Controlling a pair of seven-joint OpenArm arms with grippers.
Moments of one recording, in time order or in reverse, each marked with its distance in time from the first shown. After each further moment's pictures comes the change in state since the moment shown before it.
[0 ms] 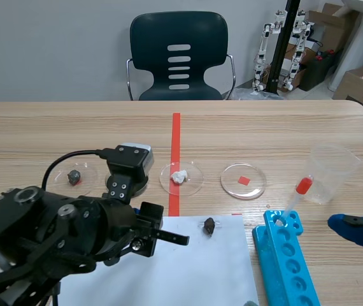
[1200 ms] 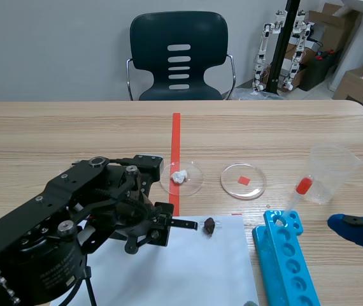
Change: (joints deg) left arm -14.1 7.0 1.7 -20.1 0.5 7.9 9.6; right arm 0.0 0.0 0.0 0.0 0.0 0.0 0.0
